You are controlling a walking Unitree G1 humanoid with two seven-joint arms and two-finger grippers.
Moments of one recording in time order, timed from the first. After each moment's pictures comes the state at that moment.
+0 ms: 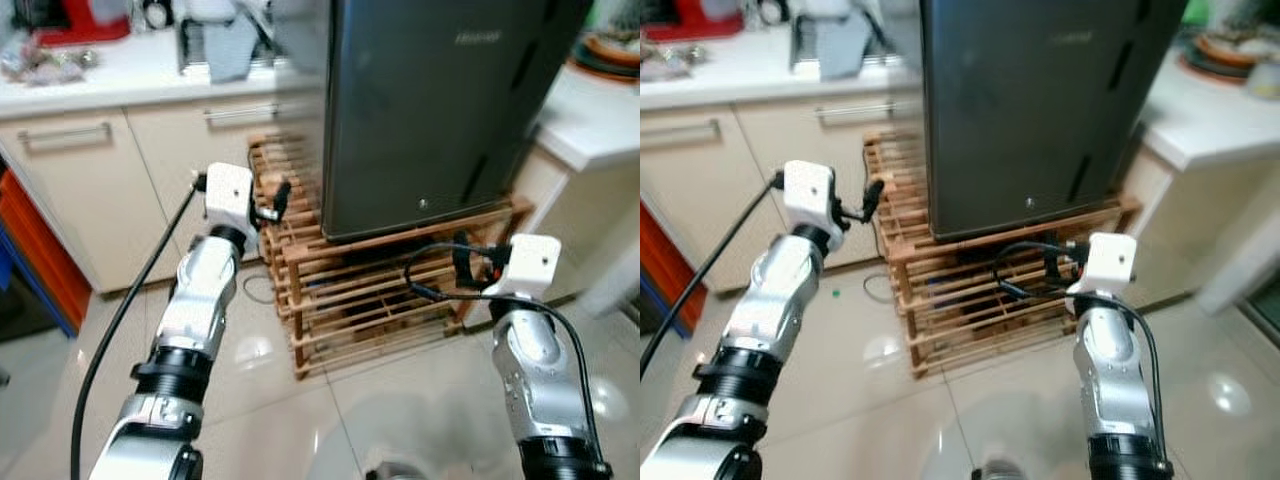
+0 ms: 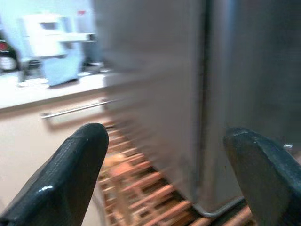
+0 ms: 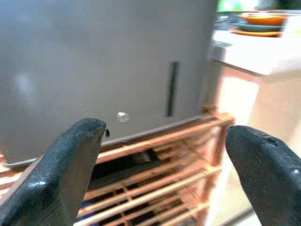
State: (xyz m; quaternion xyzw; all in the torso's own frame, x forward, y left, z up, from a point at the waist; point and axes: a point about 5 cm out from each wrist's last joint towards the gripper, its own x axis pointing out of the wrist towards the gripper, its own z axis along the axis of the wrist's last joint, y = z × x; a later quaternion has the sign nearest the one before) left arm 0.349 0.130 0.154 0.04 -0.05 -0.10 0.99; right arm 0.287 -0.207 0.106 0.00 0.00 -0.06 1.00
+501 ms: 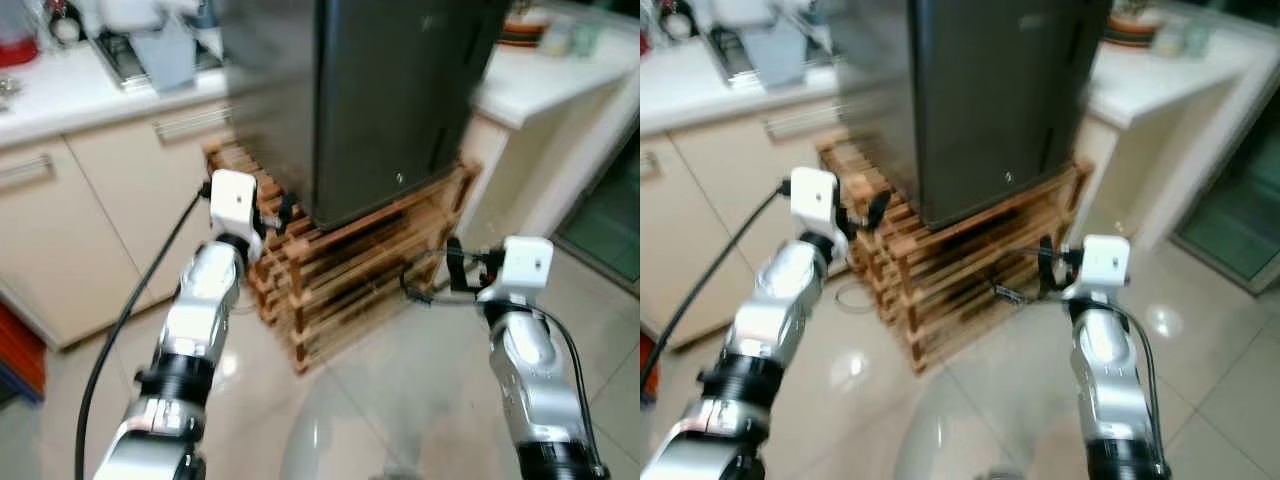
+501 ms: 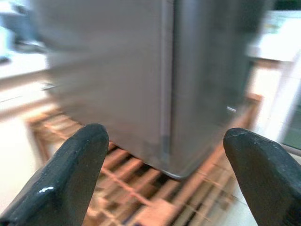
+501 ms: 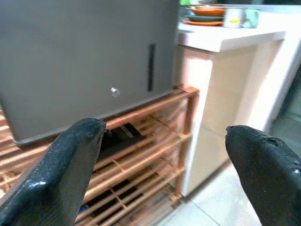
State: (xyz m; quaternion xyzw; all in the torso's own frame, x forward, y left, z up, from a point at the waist) left arm 0.341 0.112 0.135 0.01 0.00 -0.14 0.99; right arm 0.282 -0.206 0.101 -0.01 0.00 -0.04 1.00
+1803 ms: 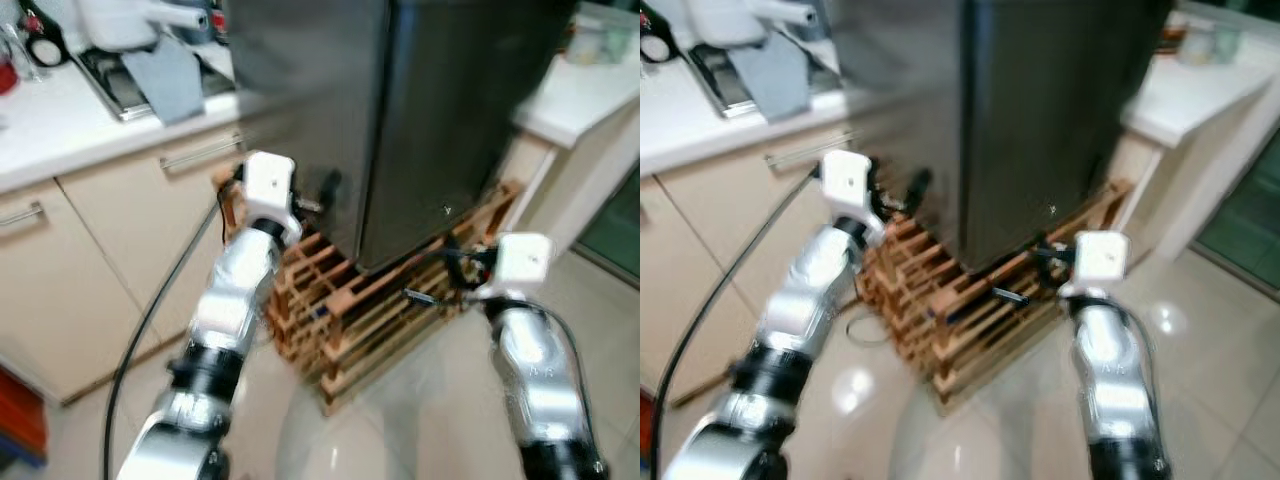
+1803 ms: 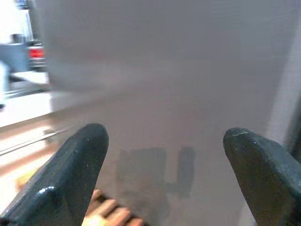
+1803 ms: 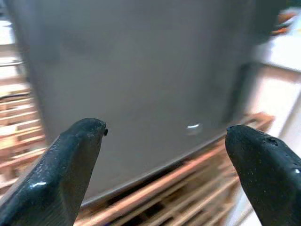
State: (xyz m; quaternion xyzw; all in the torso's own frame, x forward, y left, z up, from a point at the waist) left arm 0.348 0.107 0.165 -0.02 -0.06 -0.14 0.99; right arm 0.287 -0.179 0.099 -0.01 0.01 0.02 1.00
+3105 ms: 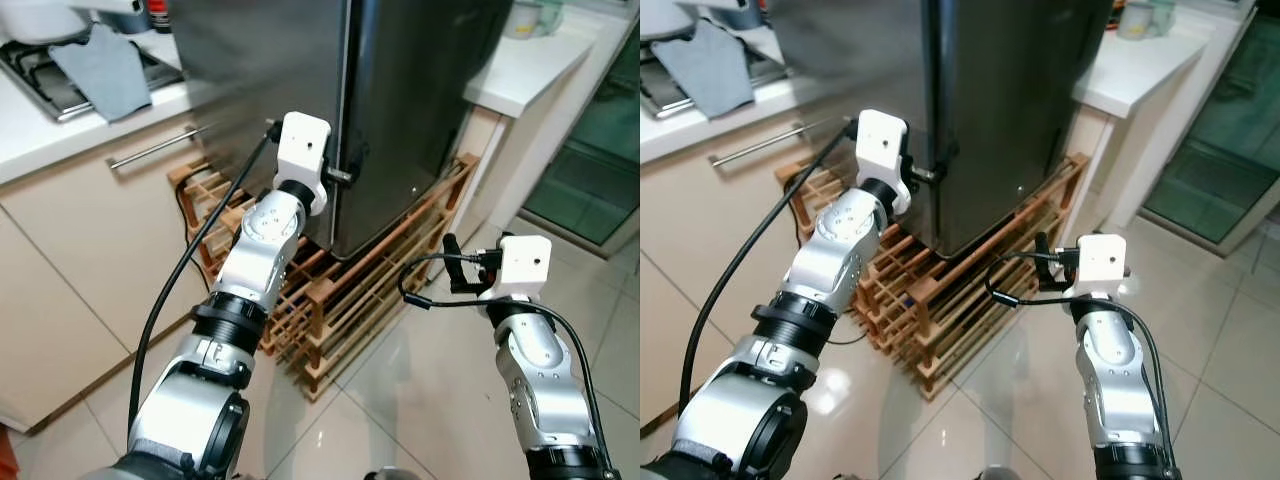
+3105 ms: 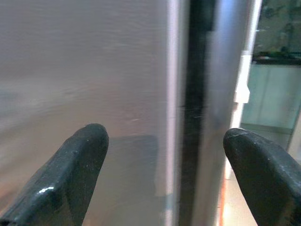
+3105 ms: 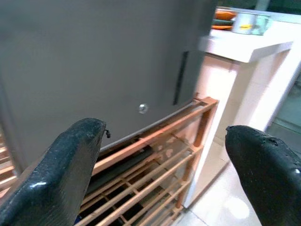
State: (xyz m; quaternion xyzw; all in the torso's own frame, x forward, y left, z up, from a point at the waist) left arm 0.372 0.060 0.199 0.02 -0.08 -0.20 0.98; right arm 0.280 -0.196 0.106 -0.03 0.00 0.00 1.00
